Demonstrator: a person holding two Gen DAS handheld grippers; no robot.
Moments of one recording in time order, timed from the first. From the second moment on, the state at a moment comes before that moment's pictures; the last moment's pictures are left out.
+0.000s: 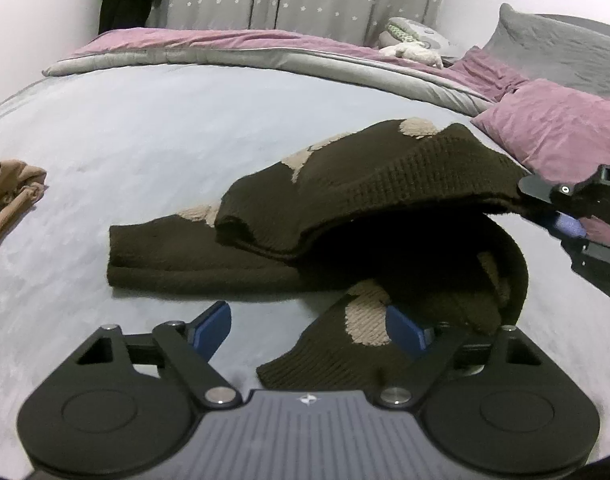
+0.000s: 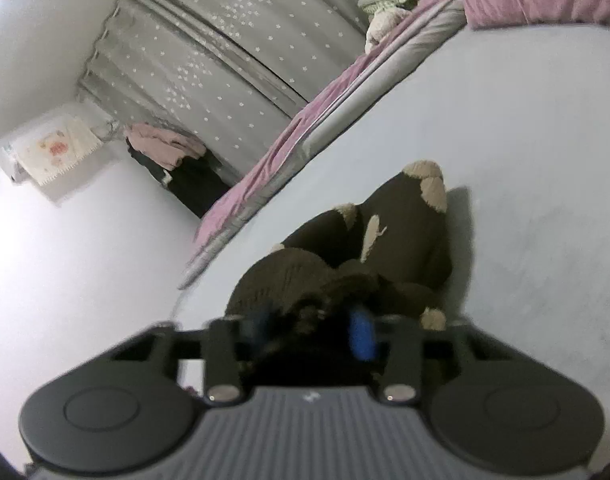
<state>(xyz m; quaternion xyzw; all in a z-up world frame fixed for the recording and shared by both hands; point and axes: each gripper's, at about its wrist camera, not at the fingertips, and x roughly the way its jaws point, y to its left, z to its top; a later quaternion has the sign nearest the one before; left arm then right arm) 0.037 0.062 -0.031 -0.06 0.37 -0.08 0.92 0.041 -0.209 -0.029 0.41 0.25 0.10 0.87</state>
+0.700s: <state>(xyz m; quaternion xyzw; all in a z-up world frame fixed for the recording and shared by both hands) 0.054 0.106 -0.032 -0.16 0.38 -0.07 0.91 -0.024 -0.245 0.008 0.38 0.21 0.11 0.90</state>
